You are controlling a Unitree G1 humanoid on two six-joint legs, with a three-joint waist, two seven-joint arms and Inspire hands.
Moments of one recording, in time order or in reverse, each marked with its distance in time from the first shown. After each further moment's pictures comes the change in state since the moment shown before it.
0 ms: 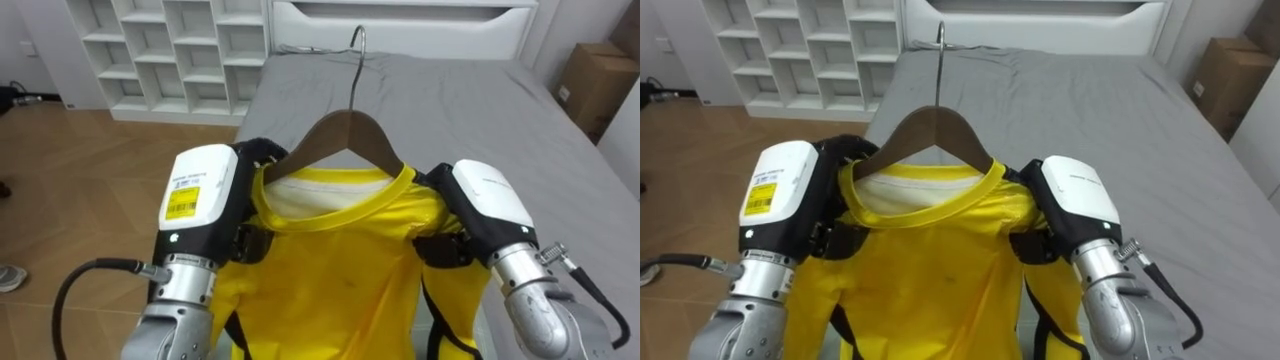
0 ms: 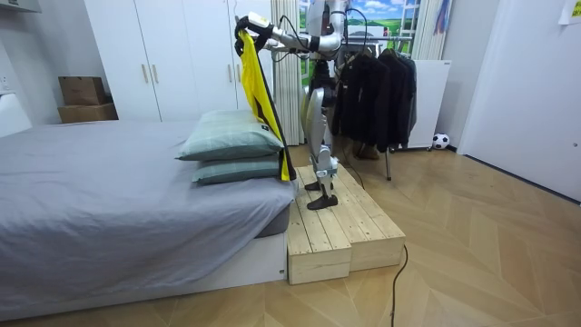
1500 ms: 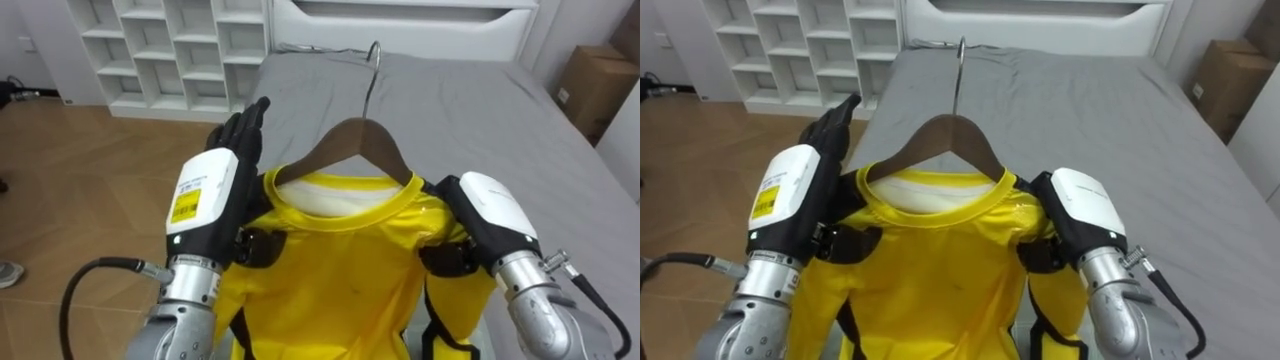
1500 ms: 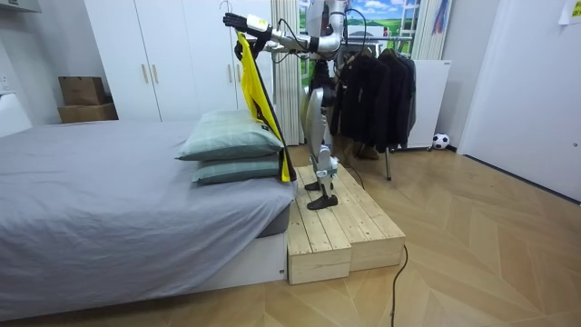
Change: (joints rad) left arm 0.001 -0.006 0.002 0.000 -0.118 0.010 -0.065; right arm 0.001 0.015 -0.038 0.085 -0.003 0.006 0.019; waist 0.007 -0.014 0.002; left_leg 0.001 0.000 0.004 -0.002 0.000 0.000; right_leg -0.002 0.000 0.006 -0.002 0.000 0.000
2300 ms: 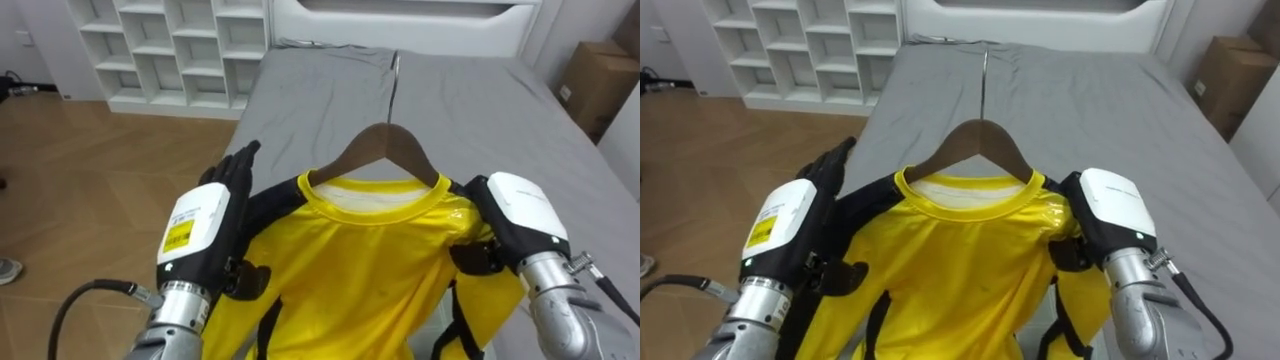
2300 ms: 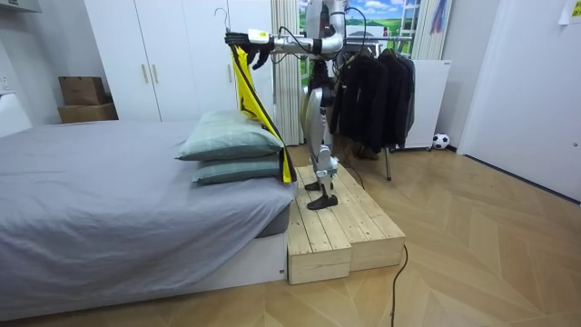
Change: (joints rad) left arm 0.095 0.021 0.005 0.000 0.002 0.065 -0.066; right arm 0.000 -0.034 -0.038 0.026 -0.045 0.024 -0.076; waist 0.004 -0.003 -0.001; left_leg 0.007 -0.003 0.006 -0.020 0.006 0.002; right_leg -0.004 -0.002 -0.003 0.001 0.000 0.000
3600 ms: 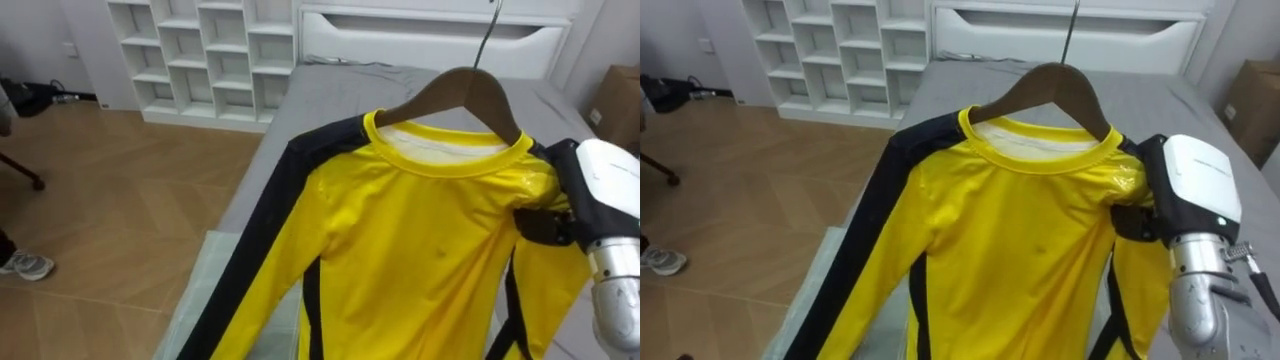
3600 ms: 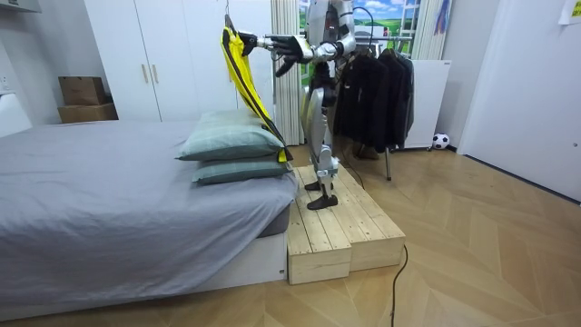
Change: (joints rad) left arm 0.221 -0.017 0.480 0.505 -0.675 -0.062 0.458; right arm 0.029 -0.071 -0.160 -0.067 0.054 -0.002 -0.127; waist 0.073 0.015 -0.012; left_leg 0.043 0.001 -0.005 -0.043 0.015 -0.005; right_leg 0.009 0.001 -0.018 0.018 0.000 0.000
